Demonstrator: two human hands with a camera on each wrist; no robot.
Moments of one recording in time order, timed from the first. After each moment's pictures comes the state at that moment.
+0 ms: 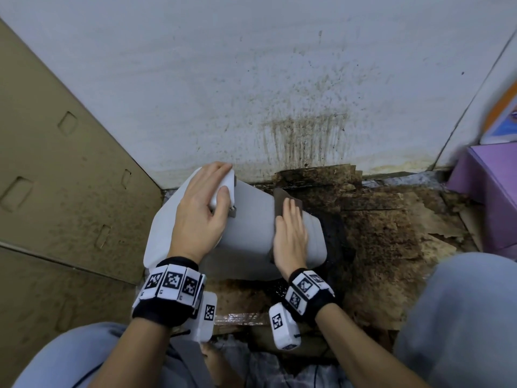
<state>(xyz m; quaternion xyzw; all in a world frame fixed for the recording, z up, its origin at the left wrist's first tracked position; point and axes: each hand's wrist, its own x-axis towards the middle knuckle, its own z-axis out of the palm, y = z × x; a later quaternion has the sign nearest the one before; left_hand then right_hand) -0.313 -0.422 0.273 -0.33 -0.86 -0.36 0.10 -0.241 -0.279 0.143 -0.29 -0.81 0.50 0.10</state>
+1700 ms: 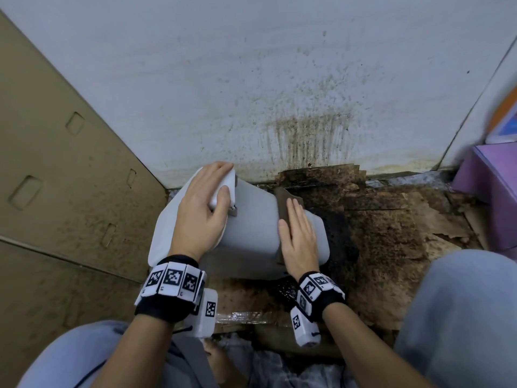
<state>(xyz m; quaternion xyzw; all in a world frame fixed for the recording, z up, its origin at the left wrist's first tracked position) -0.314 -0.429 0.274 -0.33 -0.86 -0.38 0.10 -0.224 -0.266 0.118 -0.20 -0.85 0.46 0.17</state>
